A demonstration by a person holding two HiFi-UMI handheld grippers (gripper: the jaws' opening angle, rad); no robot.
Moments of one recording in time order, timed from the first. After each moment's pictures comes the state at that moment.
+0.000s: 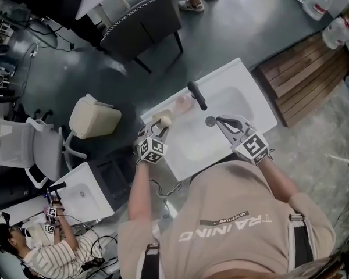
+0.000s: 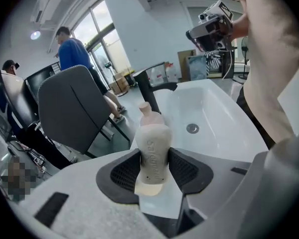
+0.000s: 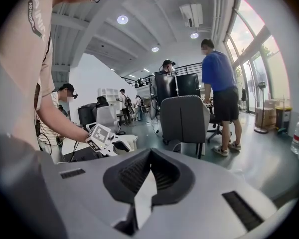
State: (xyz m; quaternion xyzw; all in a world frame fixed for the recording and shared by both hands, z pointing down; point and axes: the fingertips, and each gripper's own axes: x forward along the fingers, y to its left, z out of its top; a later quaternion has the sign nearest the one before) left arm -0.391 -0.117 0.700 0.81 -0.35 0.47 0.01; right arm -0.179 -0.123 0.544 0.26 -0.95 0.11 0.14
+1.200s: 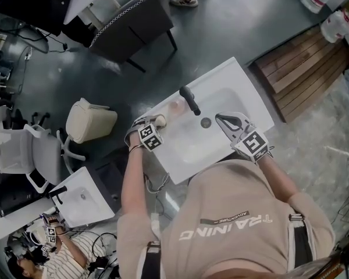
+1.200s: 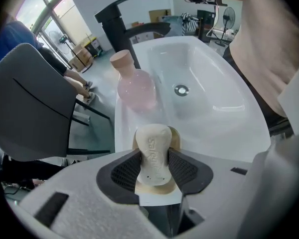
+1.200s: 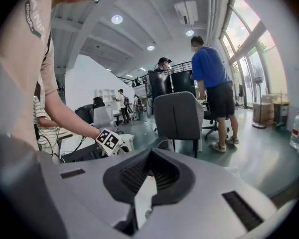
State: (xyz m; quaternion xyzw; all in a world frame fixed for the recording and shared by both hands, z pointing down) left arm -0.410 -0.138 0.775 0.73 -0.17 0.66 0.04; right arm -0.153 -0.158 0.561 0.27 -0.94 0.13 0.14
